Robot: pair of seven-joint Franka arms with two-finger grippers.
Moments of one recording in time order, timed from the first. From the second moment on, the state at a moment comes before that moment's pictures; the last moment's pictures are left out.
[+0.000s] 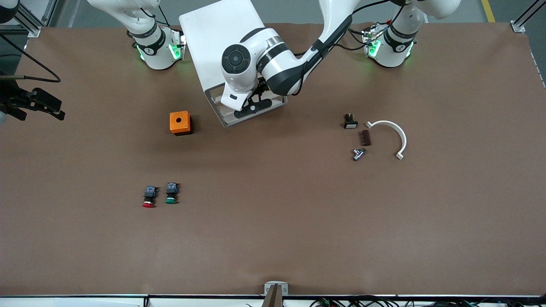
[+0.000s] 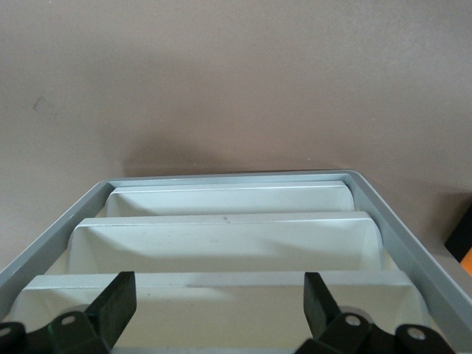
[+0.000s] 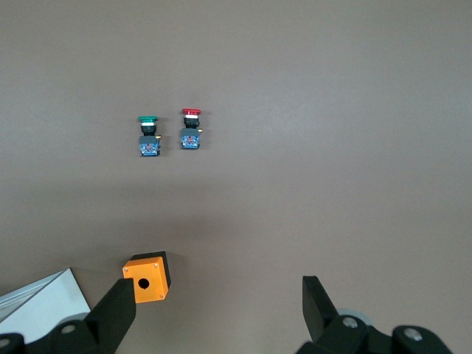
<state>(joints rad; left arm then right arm) -0.91 0.67 -0.14 -1.30 -0.20 1.84 -1.29 -0.02 -0.04 -0.03 -1.63 -0.02 1.60 -0.05</state>
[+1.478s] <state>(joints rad) -0.28 0.42 -0.13 -1.31 0.16 1.68 -1.14 -0.02 -0.04 -0.02 -1.59 -0.02 1.60 -0.05</state>
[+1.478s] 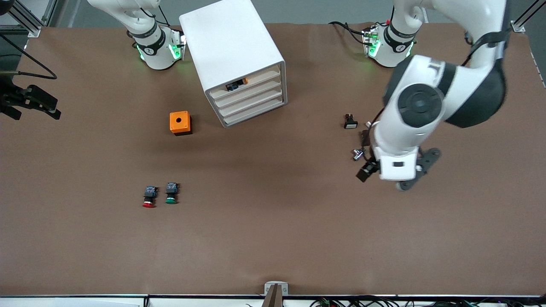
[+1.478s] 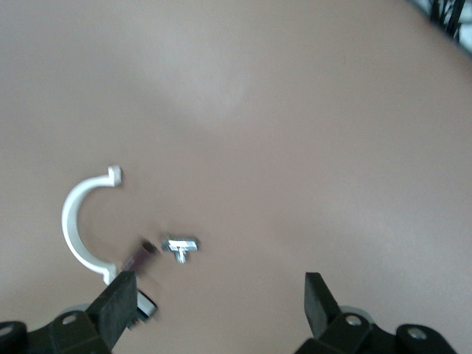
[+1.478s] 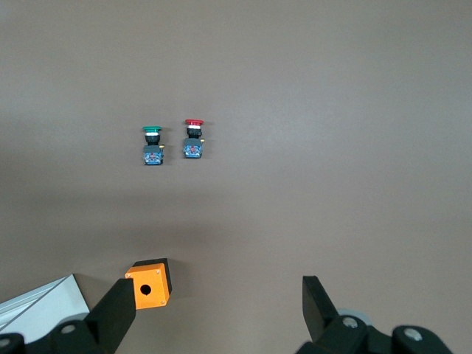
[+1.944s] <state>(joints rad) -0.13 0.29 -0.14 -1.31 0.16 1.60 -0.79 -0.01 -0.04 -0.02 -1.59 -0.02 1.57 -0.05</state>
